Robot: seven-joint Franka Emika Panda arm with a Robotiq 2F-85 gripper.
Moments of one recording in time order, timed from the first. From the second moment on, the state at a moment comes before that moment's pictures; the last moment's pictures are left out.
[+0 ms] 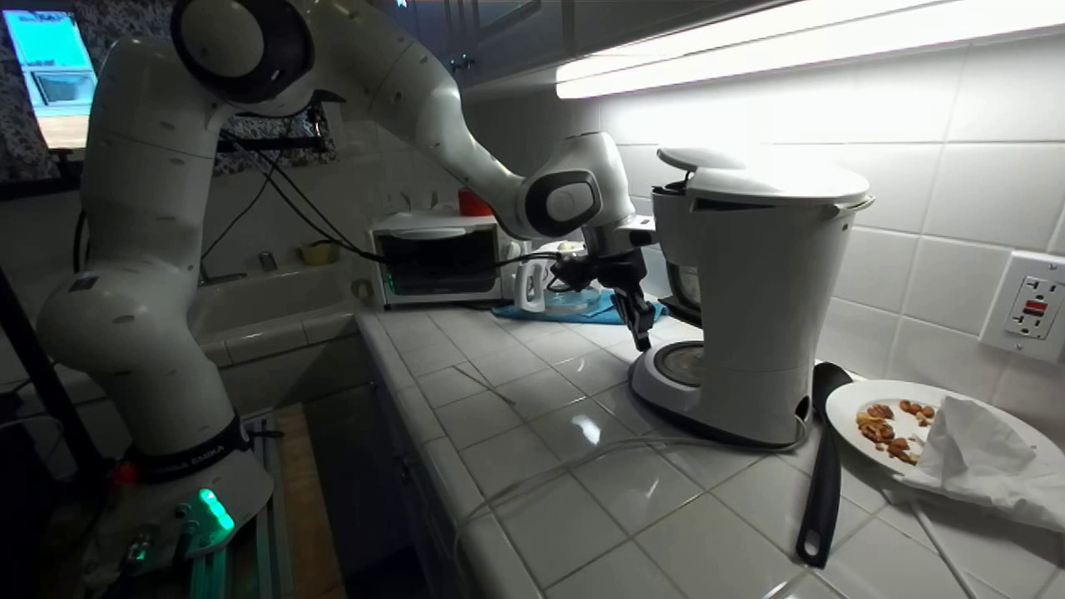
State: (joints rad) arm -0.09 0.42 -0.22 -1.89 -0.17 2.54 0.20
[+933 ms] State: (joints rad) arm -0.07 0.46 -0.23 -1.88 -0.17 2.53 0.21
